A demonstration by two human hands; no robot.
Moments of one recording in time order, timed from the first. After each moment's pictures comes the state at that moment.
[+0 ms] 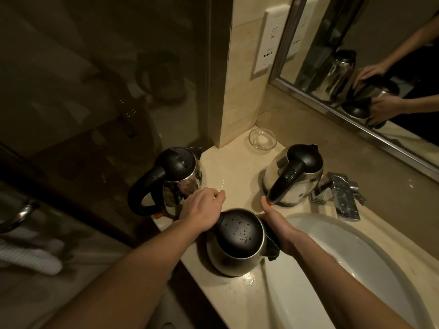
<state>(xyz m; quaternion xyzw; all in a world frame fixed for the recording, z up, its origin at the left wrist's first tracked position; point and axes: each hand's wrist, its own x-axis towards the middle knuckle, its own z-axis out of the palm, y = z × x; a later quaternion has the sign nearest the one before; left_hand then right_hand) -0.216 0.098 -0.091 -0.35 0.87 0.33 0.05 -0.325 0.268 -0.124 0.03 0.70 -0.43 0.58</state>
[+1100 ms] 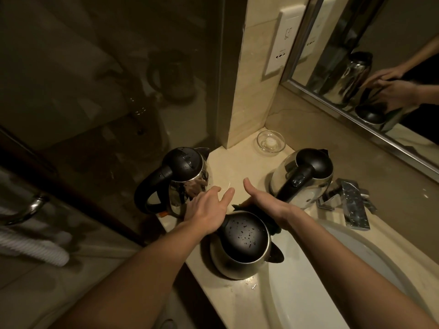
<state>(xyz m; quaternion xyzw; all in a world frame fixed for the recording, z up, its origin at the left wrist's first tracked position) -0.214 0.101 -0.089 -0.39 0.85 0.35 0.08 -0.344 0.214 -0.080 -0.16 0.76 -0.26 0.57</state>
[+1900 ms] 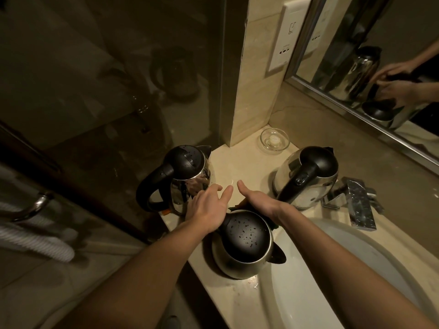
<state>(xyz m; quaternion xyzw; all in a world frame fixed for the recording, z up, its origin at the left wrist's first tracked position) -0.217 0.098 -0.104 -0.42 0.83 0.37 0.05 -0.346 0.196 -0.110 -0.16 0.78 -0.26 0.55</state>
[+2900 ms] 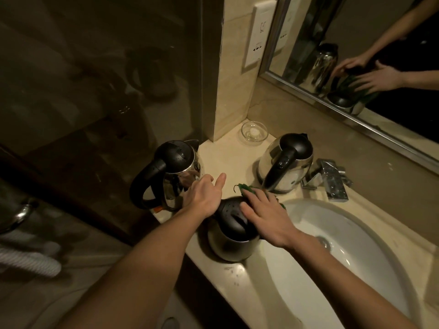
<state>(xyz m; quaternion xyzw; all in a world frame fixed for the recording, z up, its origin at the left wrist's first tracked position) -0.218 0.099 -0.090 -0.39 0.84 0.36 0.06 -0.272 0.273 -0.072 -0.36 0.89 -0.15 0.24</state>
